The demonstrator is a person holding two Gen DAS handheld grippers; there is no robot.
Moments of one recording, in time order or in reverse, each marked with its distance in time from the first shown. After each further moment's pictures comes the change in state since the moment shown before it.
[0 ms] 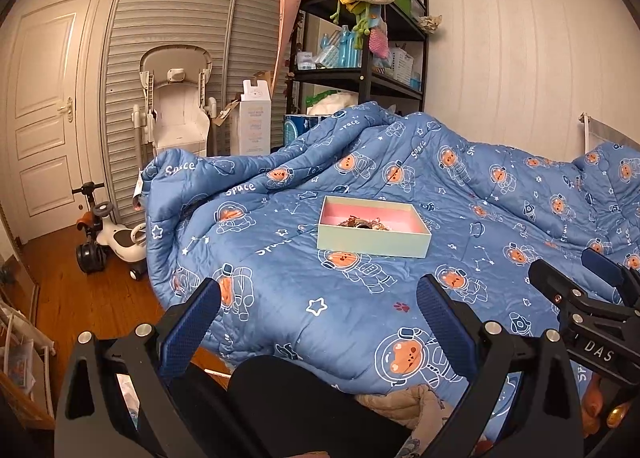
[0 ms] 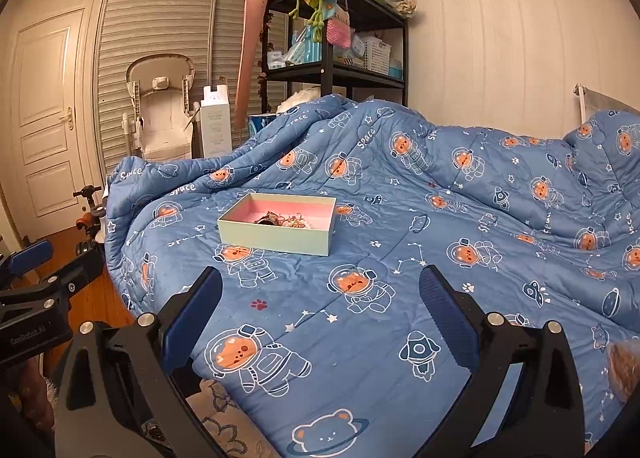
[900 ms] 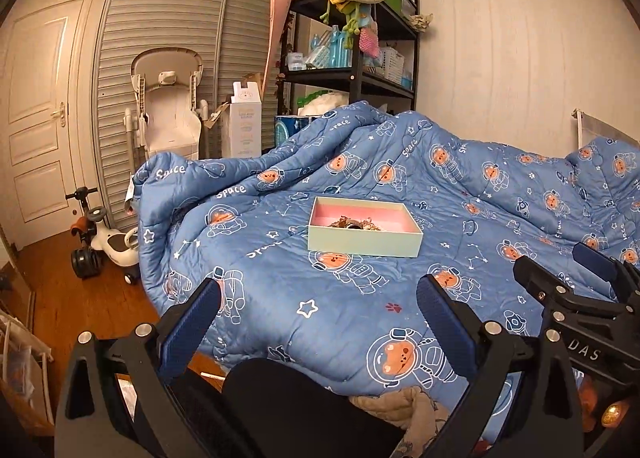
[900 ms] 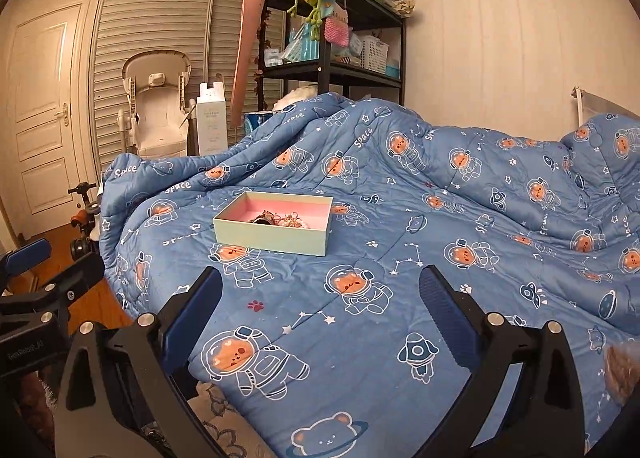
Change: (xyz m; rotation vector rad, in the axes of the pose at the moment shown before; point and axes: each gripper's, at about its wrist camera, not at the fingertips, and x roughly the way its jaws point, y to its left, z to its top) left arm 0.002 -0.009 0.000 0.020 -0.009 -0.019; right arm 0.004 0.001 0.002 -0.002 0.004 -0.022
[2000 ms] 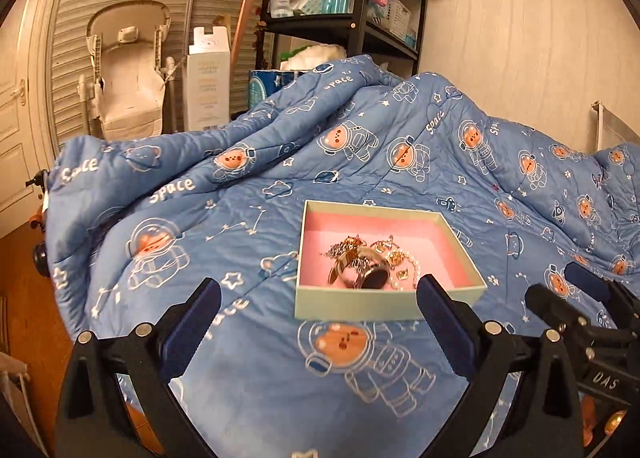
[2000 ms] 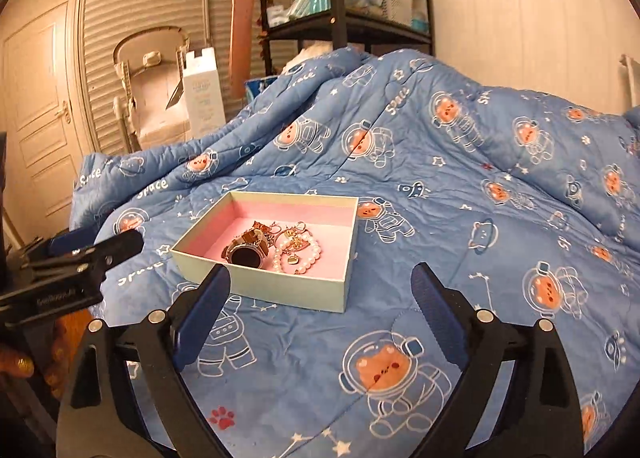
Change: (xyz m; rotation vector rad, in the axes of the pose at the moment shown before) left arm 0.201 0.019 0.065 -0.016 0.157 -0.067; right arm 0.192 -0.006 0.046 0.049 0.119 0.094
